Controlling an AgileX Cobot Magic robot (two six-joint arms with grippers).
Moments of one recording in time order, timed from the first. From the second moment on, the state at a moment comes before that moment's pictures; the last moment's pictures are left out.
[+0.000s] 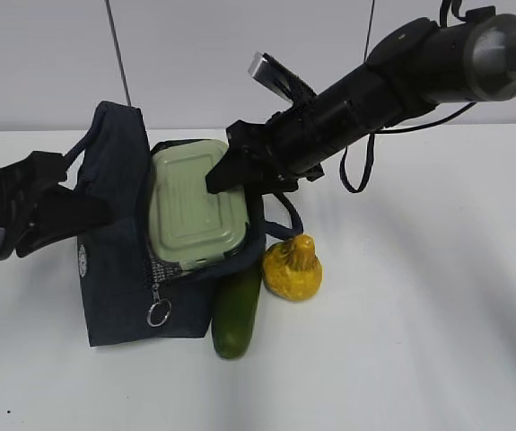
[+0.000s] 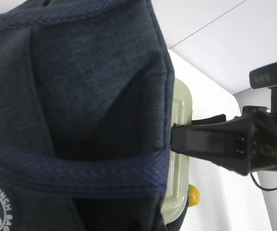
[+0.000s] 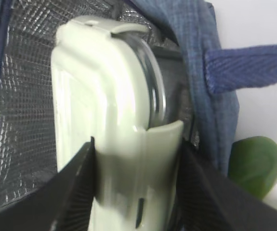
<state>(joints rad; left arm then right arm) -0.16 1.33 -0.56 -1.68 0.59 1.14 0.29 2.13 -1.61 1.03 0.91 -0.68</state>
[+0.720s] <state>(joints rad) -0.16 1.33 -0.56 -1.69 0.61 1.18 0.46 2.20 -1.74 0.94 0.87 -0.64</state>
